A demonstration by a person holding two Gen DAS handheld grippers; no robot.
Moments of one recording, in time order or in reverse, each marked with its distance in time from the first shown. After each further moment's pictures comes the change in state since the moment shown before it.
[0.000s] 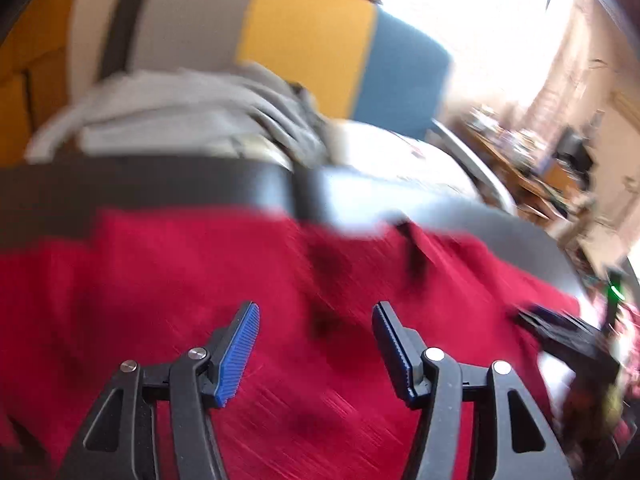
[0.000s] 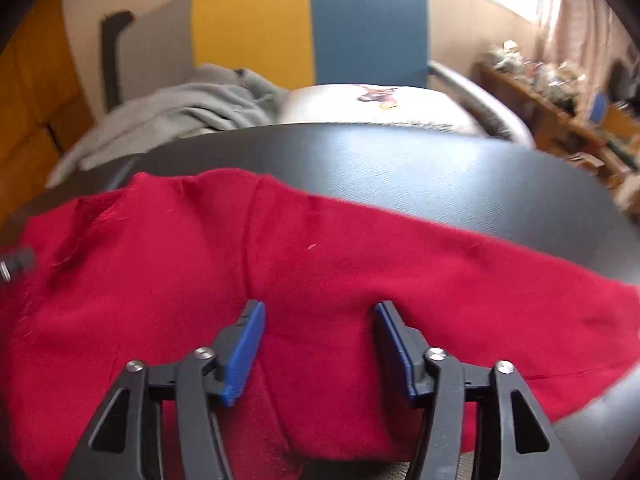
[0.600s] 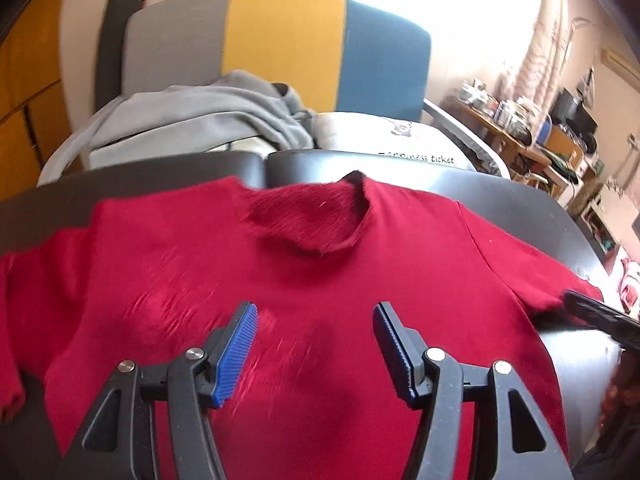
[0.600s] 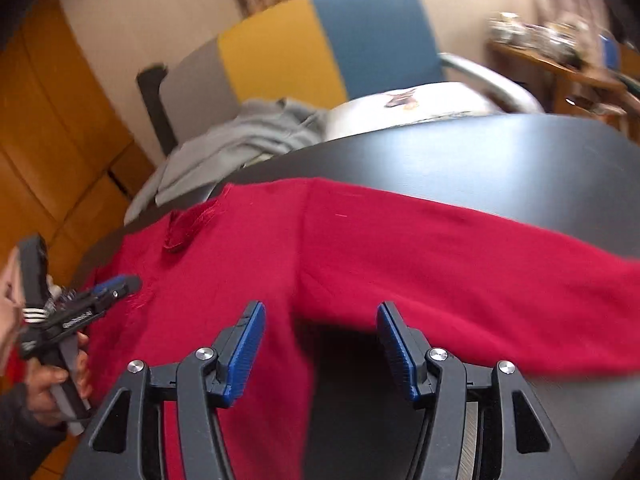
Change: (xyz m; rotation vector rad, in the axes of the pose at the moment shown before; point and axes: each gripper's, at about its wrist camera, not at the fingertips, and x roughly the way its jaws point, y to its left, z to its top) left arm -0.016 -0.062 -0.041 0.137 0.043 -0.006; right arm -0.054 -0.012 -0.035 0.173 0.004 0.249
